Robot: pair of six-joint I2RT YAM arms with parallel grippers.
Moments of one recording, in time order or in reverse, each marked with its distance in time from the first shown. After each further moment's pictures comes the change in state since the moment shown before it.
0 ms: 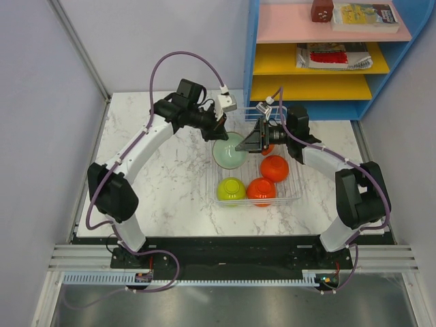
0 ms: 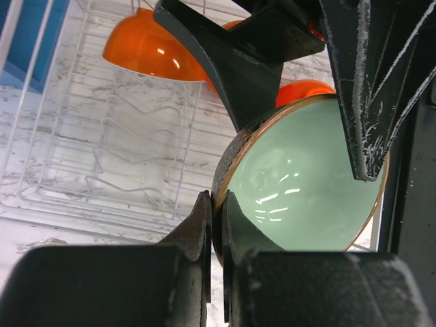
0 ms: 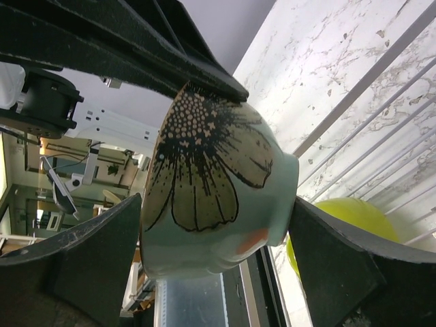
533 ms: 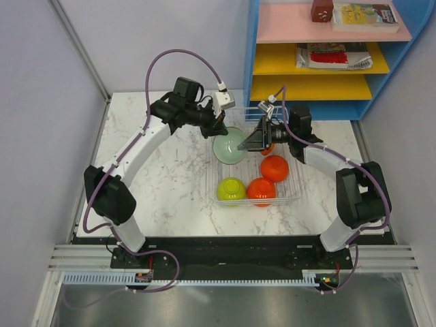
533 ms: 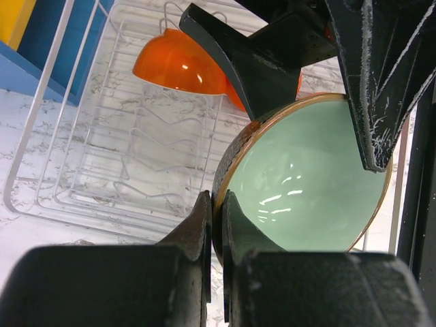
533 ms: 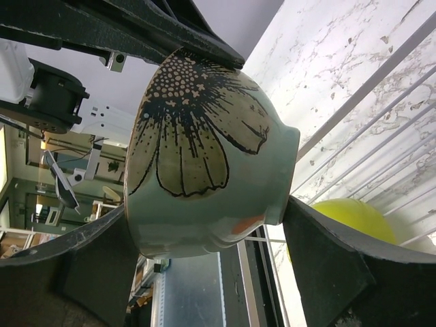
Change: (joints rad) left arm 0.007 -0.030 -0.015 0.074 -0.033 -0.001; right arm -0.019 0.001 0.000 0.038 -0.038 0.014
